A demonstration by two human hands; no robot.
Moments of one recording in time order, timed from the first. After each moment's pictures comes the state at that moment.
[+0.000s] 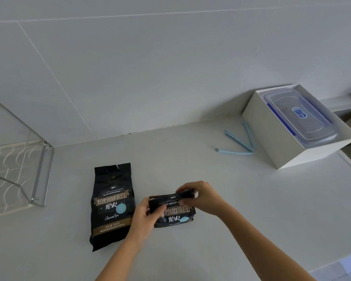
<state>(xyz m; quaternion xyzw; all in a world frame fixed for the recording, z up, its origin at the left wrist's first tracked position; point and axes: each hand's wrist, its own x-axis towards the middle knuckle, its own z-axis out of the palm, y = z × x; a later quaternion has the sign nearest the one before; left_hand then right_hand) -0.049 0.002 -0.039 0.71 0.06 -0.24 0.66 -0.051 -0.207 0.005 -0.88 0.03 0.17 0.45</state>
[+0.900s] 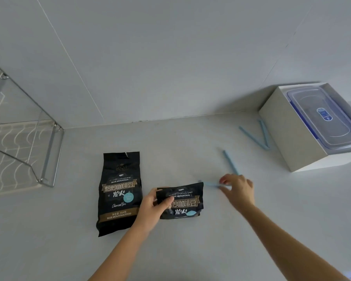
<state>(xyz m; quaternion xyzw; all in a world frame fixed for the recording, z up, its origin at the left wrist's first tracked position) -0.046 0.002 -0.040 0.69 0.06 -0.23 0.69 -0.058 -0.279 -0.060 -0.96 0.16 0.04 0.21</state>
